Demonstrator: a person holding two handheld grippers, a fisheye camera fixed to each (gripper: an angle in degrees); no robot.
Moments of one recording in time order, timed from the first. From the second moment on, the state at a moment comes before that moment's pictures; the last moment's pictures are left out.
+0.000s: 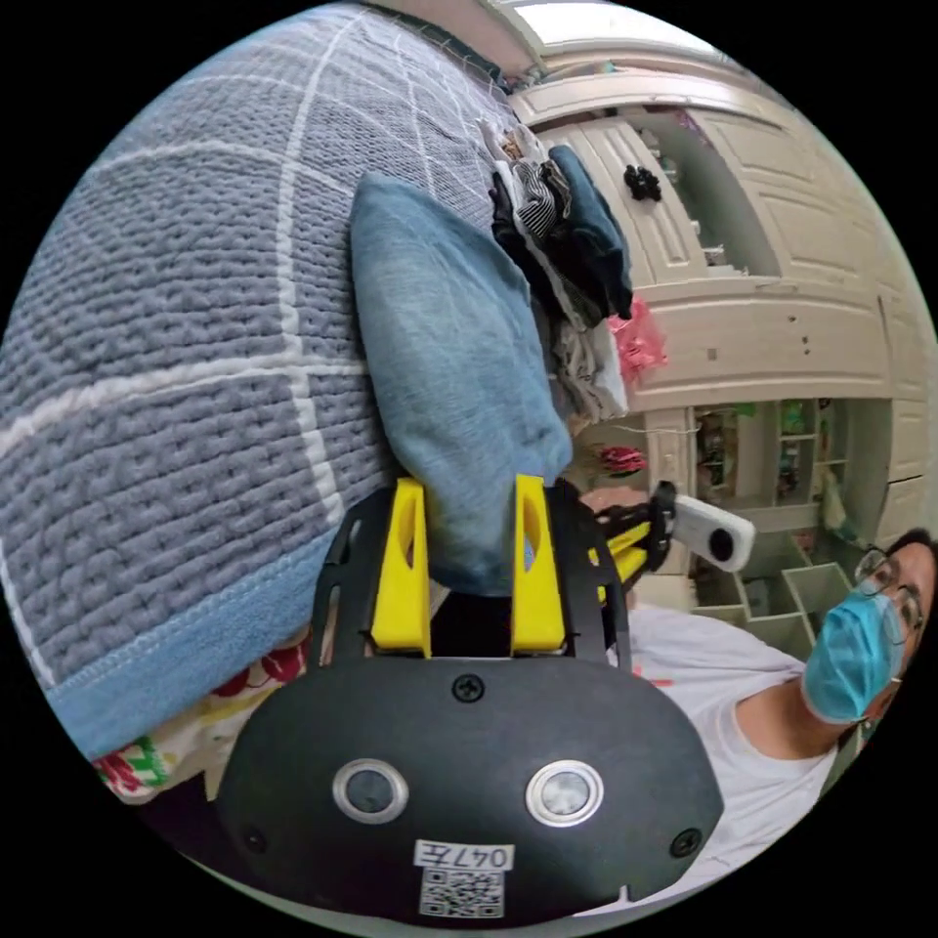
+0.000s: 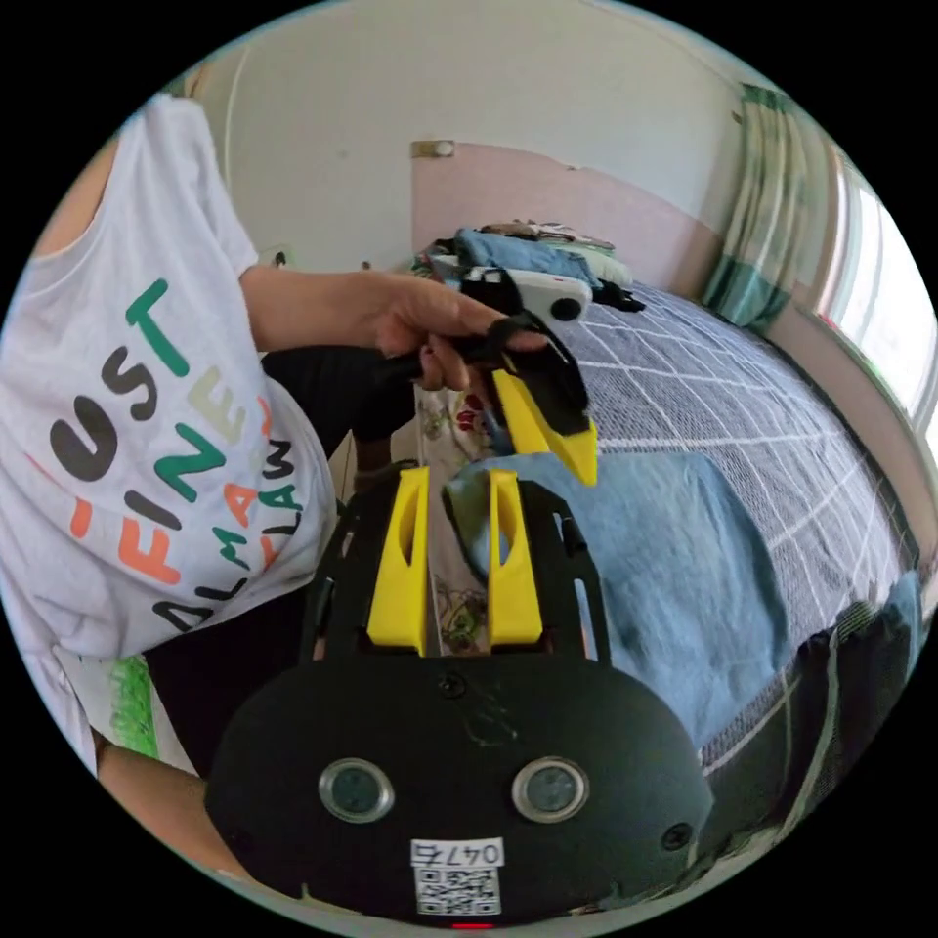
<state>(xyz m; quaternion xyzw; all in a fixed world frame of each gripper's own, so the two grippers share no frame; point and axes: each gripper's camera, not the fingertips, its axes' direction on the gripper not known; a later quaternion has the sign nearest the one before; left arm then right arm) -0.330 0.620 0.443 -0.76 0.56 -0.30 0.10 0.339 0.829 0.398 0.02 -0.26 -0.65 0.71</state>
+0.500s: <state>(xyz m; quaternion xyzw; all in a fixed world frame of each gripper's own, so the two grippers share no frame) -0.278 0.536 0.407 -0.75 0.61 -0.16 0.20 0.453 0.627 0.485 -0.01 -0.09 -0.43 0.90</state>
